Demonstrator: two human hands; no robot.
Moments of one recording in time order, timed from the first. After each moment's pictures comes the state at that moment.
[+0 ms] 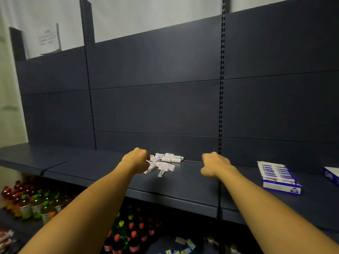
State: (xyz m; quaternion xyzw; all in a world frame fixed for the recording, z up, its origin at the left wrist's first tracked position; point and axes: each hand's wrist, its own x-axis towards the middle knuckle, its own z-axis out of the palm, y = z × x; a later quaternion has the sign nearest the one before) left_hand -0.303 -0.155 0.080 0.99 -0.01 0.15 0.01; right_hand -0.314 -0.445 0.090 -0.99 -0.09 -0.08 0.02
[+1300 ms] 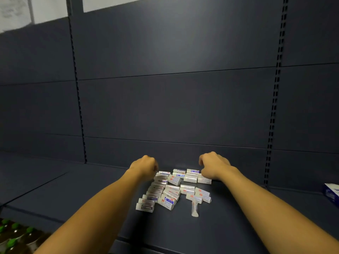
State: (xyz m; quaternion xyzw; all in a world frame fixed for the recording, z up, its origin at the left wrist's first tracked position) left_hand -0.063 -0.018 0.042 0.99 -0.09 0.13 0.00; right_hand -0.101 -0.287 0.083 -0.99 -0.10 -0.09 0.05
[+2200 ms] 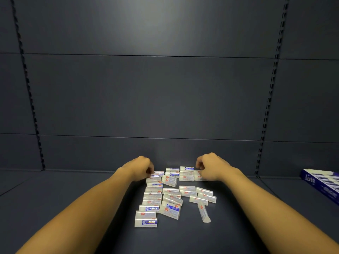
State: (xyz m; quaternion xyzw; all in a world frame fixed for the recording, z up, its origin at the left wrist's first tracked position) left_hand 0.042 0.013 0.010 0.96 -0.29 0.03 0.04; right_hand -0.052 -0.276 0.046 -0.99 -0.03 -0.06 0.09
